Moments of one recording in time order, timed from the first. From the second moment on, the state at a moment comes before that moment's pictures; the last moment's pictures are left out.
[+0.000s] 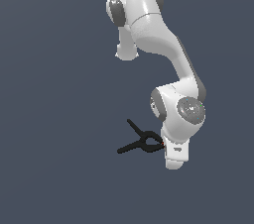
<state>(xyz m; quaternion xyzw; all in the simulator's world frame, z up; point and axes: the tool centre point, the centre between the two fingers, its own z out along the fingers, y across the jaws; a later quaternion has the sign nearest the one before) 0.119 0.167 0.053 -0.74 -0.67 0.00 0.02</state>
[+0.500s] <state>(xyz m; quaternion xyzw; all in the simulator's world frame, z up) 0.135 0.173 0.055 -0.74 -0.67 0.00 0.02</state>
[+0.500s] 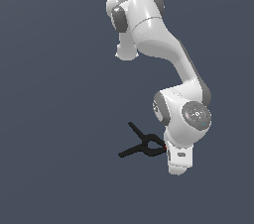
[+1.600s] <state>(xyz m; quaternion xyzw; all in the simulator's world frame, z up) 0.150 0.177 0.069 -0.74 -0.67 0.00 0.02</state>
